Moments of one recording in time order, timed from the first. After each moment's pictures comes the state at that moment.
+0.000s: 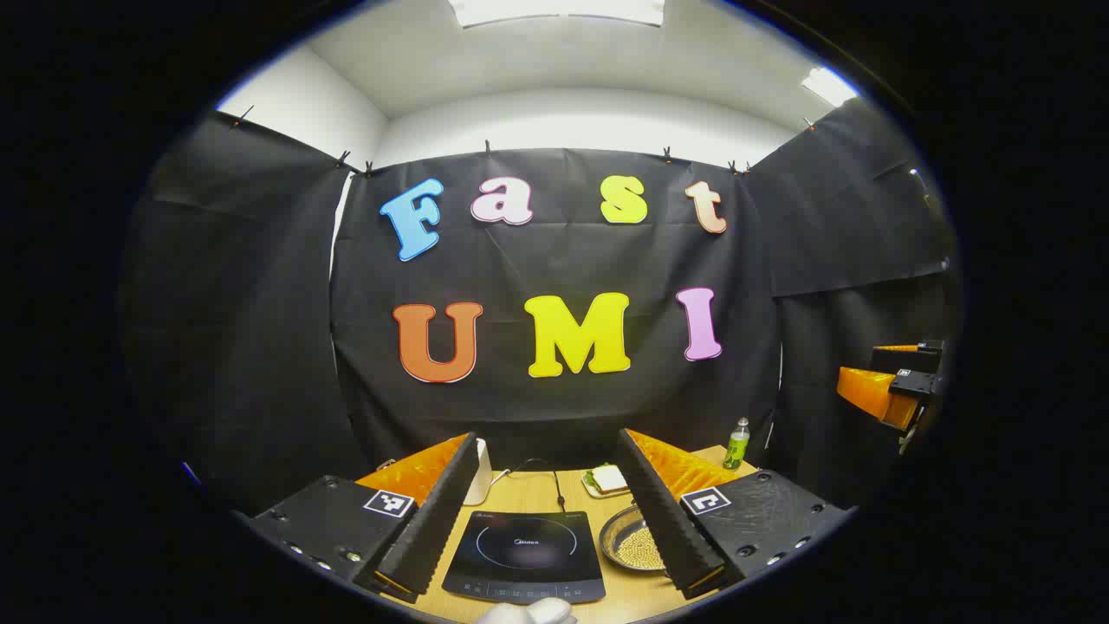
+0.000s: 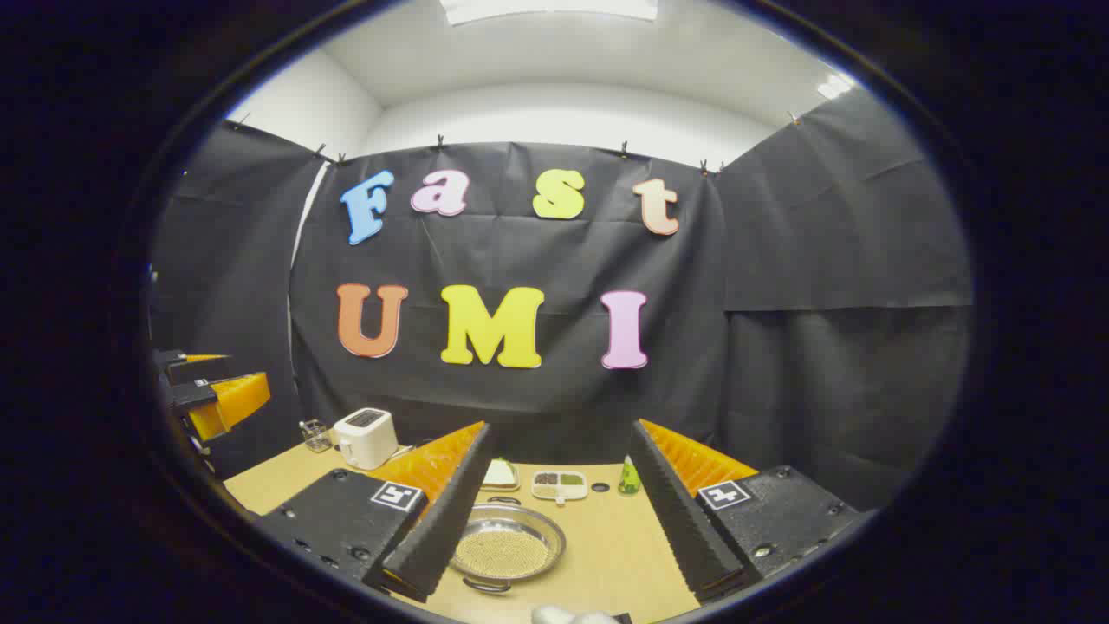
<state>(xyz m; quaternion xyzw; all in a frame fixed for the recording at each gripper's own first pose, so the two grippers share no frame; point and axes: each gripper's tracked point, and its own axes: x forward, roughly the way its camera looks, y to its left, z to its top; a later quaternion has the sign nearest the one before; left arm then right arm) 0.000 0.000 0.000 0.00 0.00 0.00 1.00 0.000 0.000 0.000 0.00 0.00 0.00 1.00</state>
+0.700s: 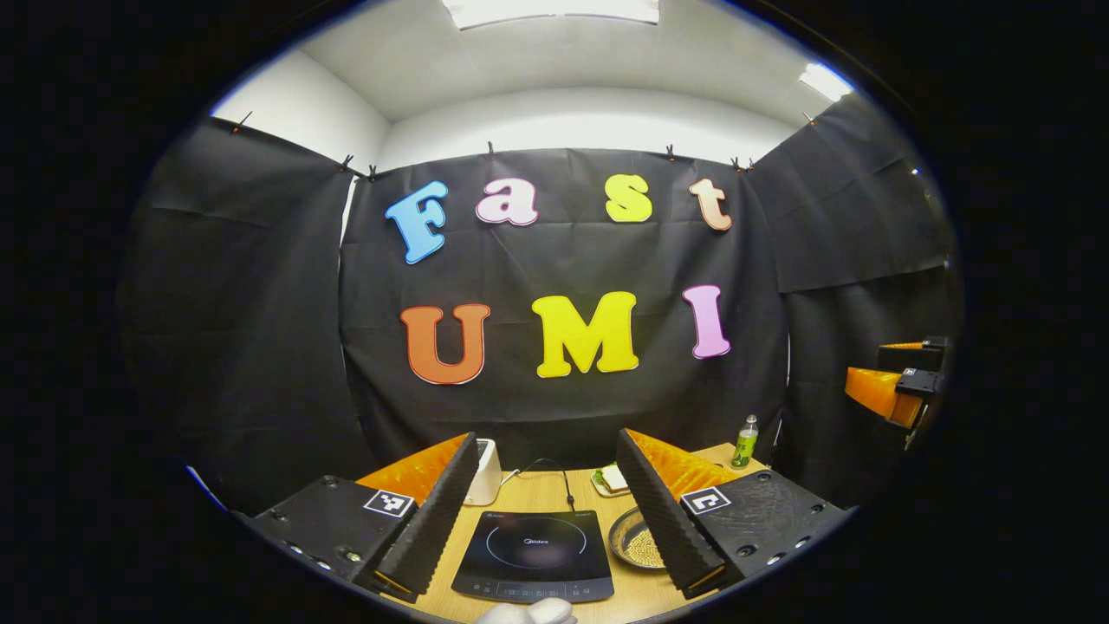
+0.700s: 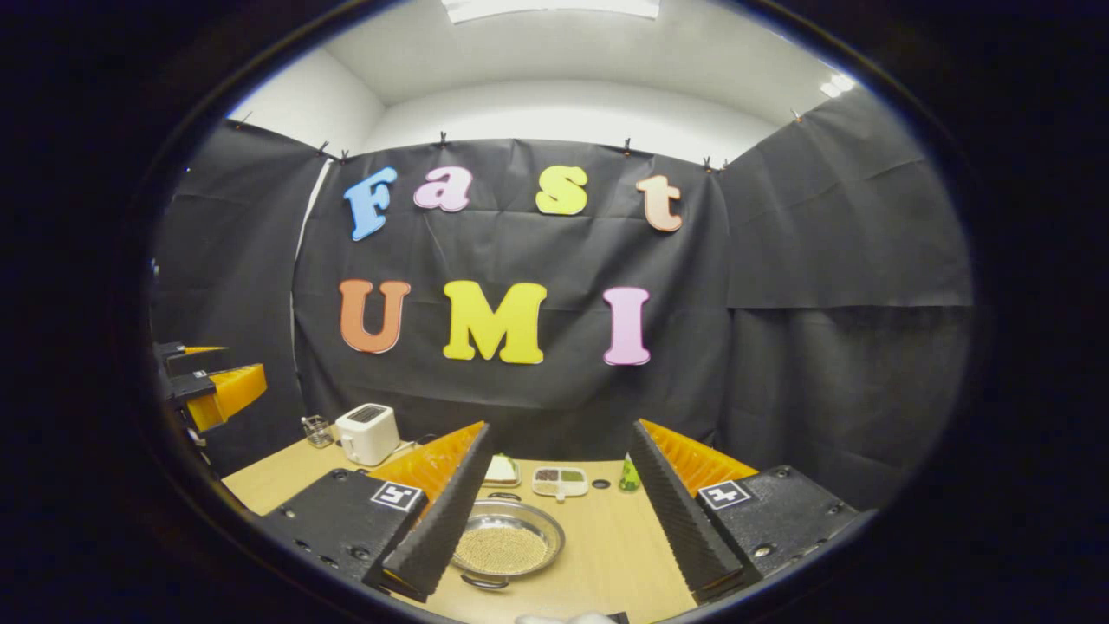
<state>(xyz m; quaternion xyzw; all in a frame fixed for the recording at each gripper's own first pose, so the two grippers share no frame) -0.002 0.007 -0.003 0.01 0.00 0.01 1.00 -0.001 0.002 -0.006 -0.01 0.00 0.01 1.00</state>
